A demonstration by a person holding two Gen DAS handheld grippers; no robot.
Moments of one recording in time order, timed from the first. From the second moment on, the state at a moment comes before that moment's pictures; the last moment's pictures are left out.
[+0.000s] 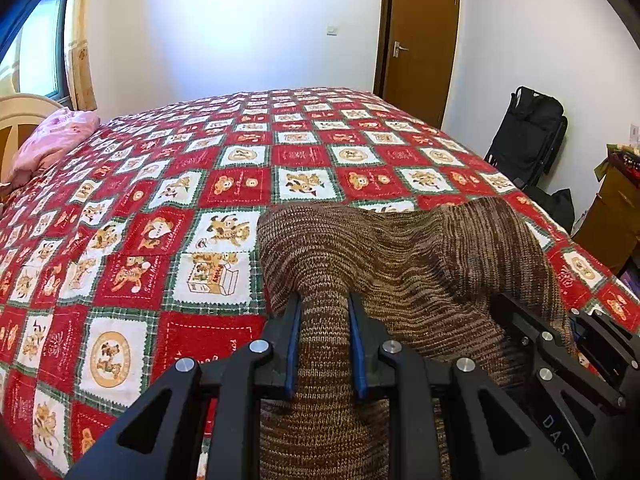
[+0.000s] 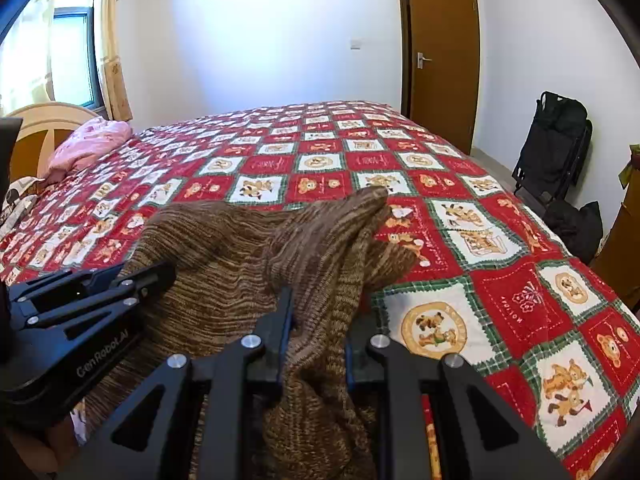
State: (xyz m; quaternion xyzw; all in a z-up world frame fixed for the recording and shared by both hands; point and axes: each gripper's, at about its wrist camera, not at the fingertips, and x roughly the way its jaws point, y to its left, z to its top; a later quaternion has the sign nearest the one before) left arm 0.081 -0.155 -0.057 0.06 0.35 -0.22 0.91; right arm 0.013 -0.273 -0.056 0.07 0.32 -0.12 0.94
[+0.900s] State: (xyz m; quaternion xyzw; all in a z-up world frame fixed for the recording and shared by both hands) left arm 0.023 -0.132 0.002 0.05 0.31 -0.27 0.91; right arm -0.048 -0.248 0.004 0.09 0.27 -0.12 0.95
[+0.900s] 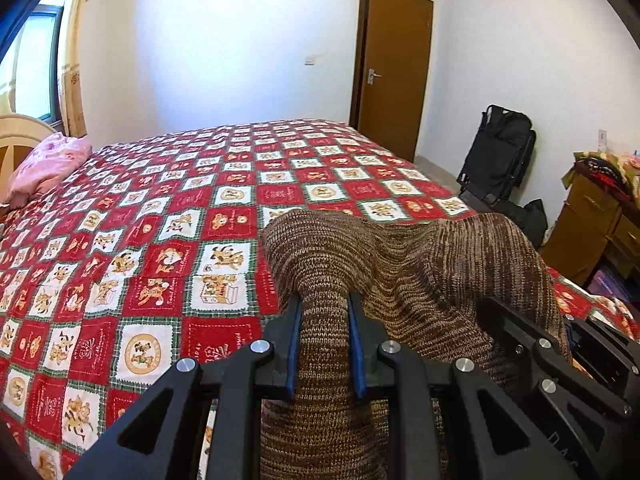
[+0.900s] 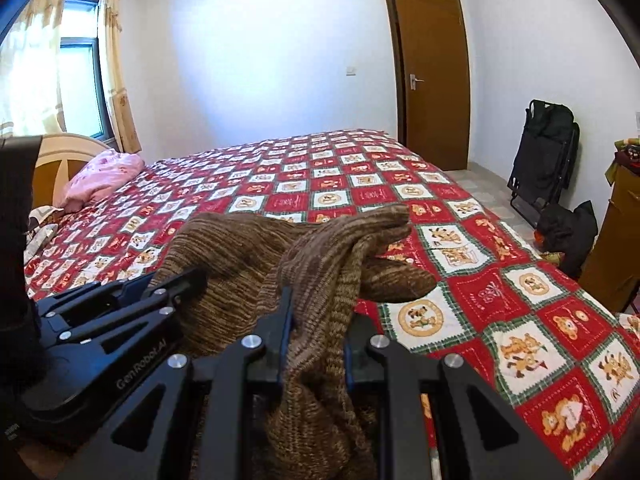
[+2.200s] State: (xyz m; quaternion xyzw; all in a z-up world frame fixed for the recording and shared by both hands) left arm -0.104 -0.313 0.028 0.11 0.26 -0.46 0.84; right arm -0.202 -0.373 0.037 0.14 0.22 -0.32 0.91
